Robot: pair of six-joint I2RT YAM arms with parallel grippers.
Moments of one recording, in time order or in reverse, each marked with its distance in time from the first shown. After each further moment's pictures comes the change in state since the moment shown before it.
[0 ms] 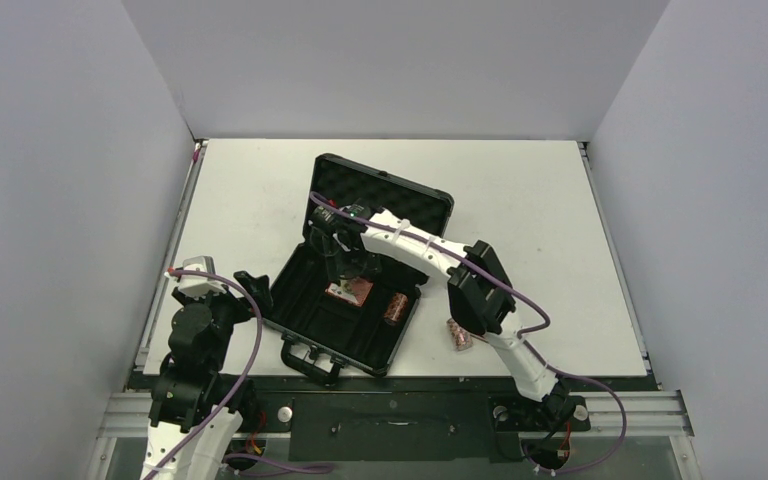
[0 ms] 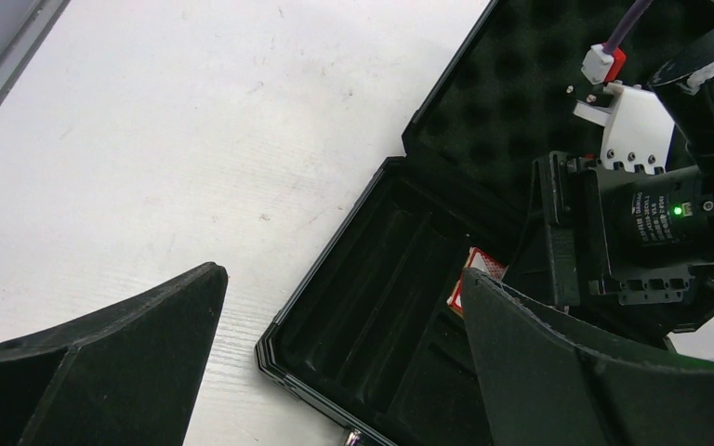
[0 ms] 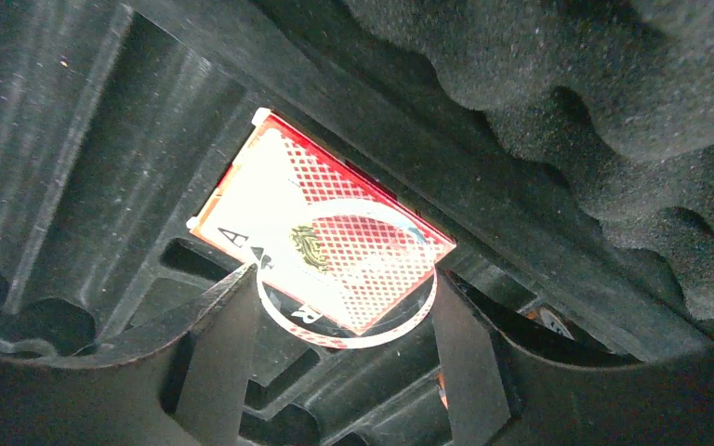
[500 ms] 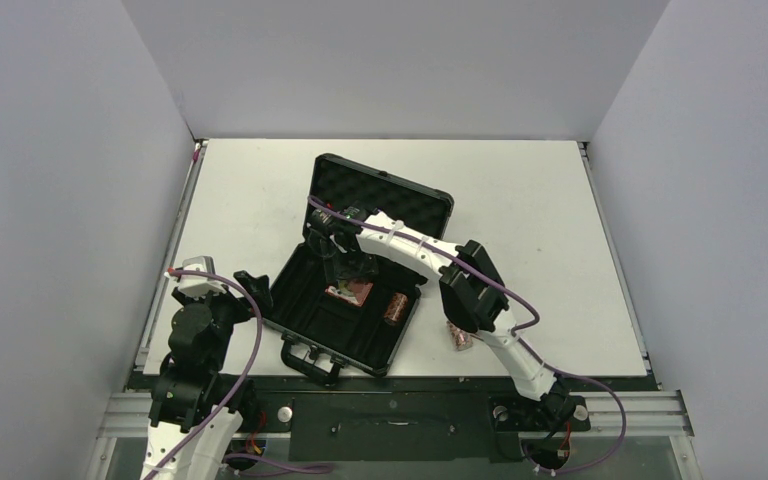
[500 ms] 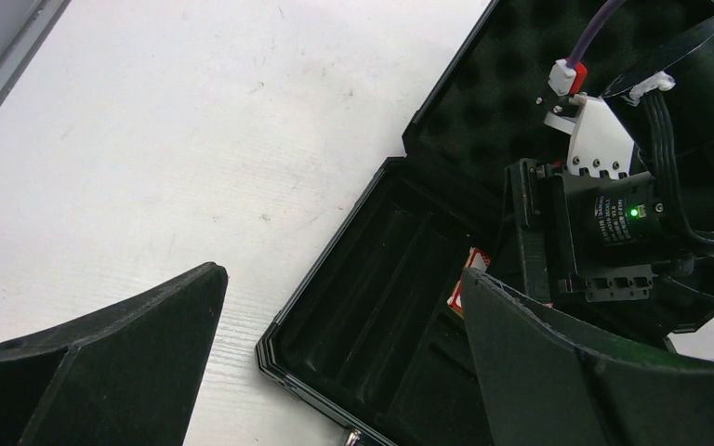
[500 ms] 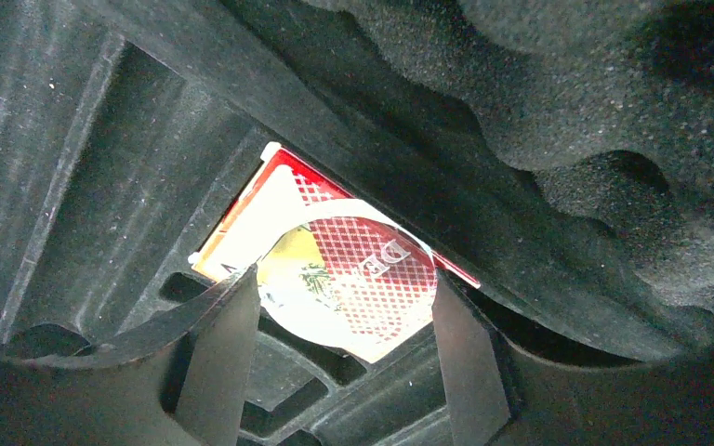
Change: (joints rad) left arm 0.001 0.000 0.000 0.000 0.000 0.000; right arm -0.006 0.063 0.041 0.013 -0.026 -0.008
